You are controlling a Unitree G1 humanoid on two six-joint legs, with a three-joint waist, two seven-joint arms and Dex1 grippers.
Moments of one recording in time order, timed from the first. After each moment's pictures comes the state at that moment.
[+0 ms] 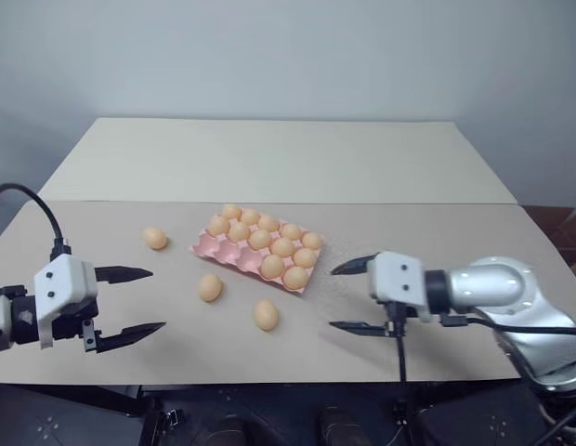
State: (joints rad) left arm 0.18 1.01 0.55 -0.33 -0.49 0.25 -1.26; right arm -0.42 -0.81 0.18 -0.64 0.27 0.61 1.04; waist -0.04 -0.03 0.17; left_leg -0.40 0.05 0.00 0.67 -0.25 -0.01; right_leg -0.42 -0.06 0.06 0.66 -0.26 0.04
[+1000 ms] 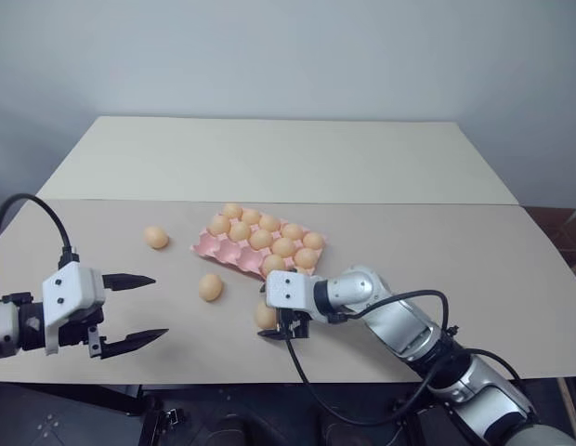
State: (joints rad) left arm 0.21 1.01 0.53 -0.35 -0.47 0.26 -1.24; right arm -0.65 -0.42 0.63 -0.22 -0.02 0.57 0.94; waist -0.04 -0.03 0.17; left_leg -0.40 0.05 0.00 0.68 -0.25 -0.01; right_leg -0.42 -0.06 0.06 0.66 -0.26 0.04
